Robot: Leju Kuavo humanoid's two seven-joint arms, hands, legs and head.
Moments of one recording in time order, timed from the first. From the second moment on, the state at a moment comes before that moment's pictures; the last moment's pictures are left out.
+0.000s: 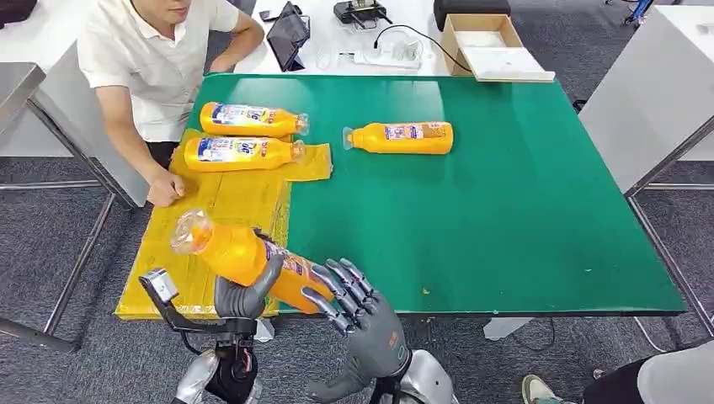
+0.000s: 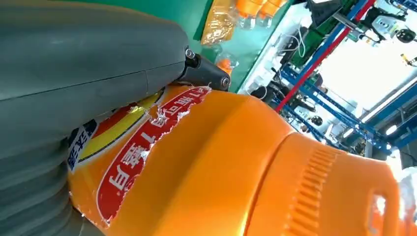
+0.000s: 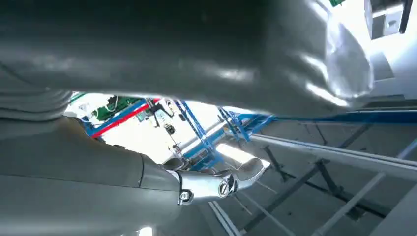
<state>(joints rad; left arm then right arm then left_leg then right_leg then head) -0.04 -0.19 -0.35 -1.45 0.63 0.16 -0.38 -0.02 0.06 0.56 -1.39 0.81 -0.64 -0.67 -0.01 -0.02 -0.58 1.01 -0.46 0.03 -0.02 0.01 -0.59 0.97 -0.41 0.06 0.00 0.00</state>
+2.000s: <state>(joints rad) -0.58 -0.14 -0.19 -0.47 -1.18 0.60 0.05 -0.08 0.06 0.63 -1.34 0.63 -0.53 -0.63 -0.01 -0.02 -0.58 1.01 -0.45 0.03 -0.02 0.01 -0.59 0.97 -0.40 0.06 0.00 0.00</state>
